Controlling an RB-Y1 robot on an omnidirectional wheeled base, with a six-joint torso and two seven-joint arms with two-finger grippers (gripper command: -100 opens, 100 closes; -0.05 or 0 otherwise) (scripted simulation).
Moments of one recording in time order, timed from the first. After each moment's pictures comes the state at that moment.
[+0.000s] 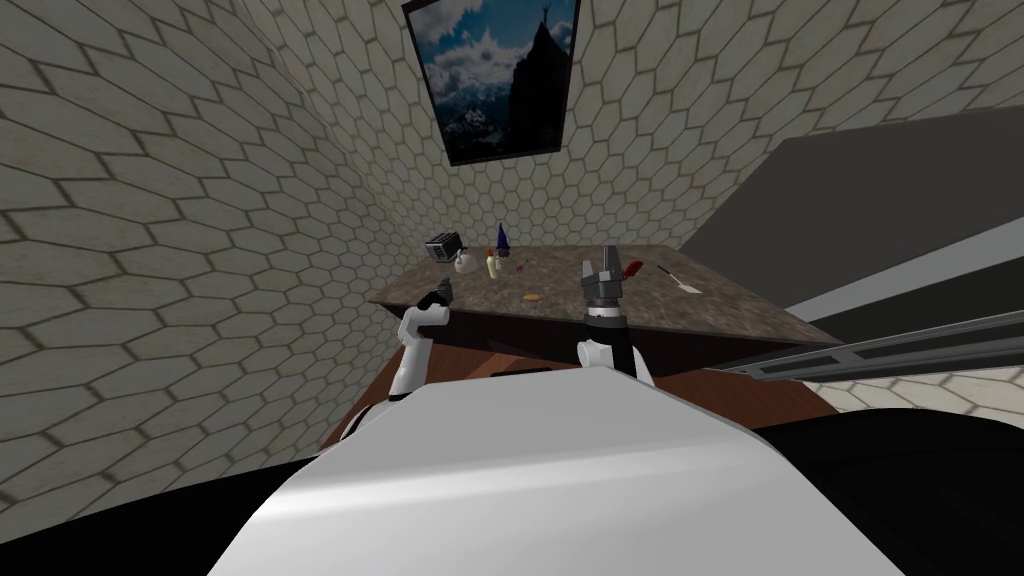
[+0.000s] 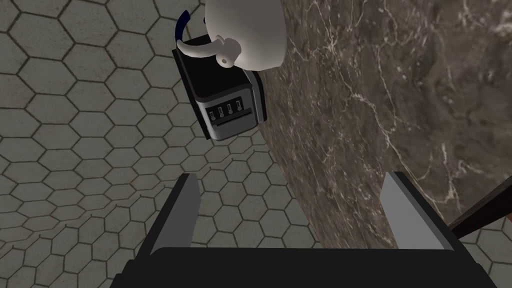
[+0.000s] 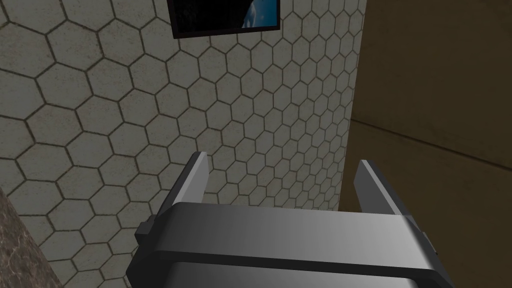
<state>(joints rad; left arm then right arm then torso) -0.21 0.29 0.08 -1.66 0.01 0.68 0.07 0.47 0.05 0.06 -2.28 0.10 -0.43 -0.05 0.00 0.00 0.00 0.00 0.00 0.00</state>
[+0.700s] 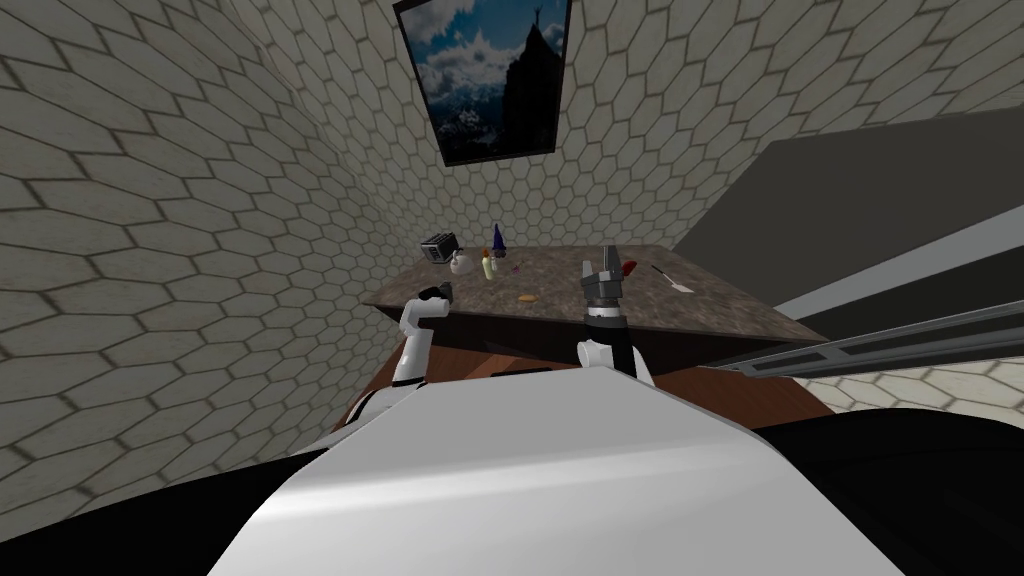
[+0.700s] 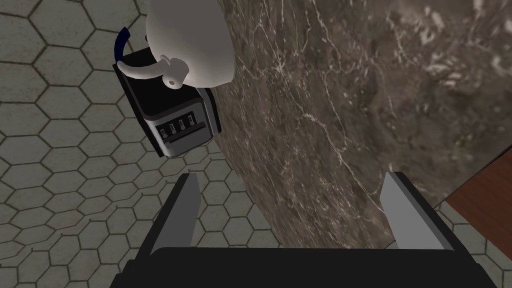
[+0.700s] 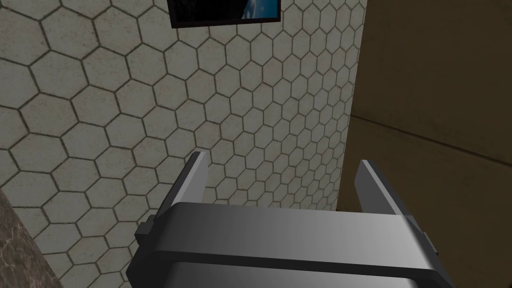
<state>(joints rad) -0.31 0.30 0.10 -1.57 0.02 0.87 0.07 0.47 0.05 0.06 -2.28 0.10 -0.43 -0.05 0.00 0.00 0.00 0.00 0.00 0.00</state>
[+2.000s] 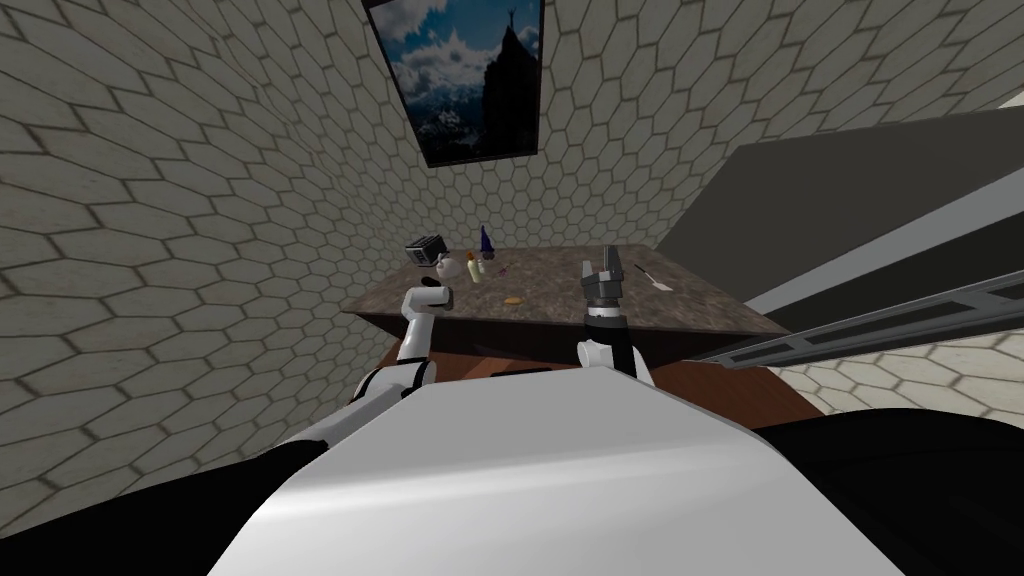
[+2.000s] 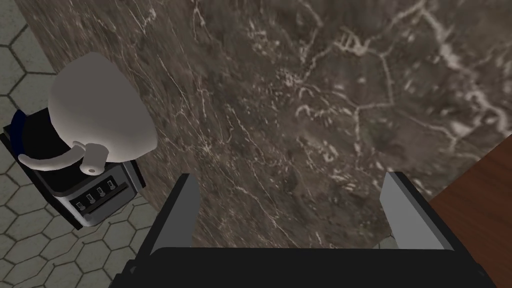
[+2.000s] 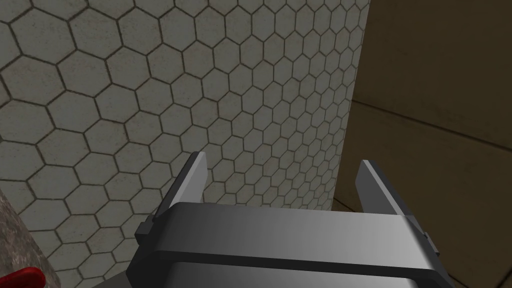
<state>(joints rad) -0.48 0.32 0.14 -1.38 0.06 1.20 0.05 0.47 0.05 0.06 -2.28 0.10 -0.43 -0.05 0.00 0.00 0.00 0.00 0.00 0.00</state>
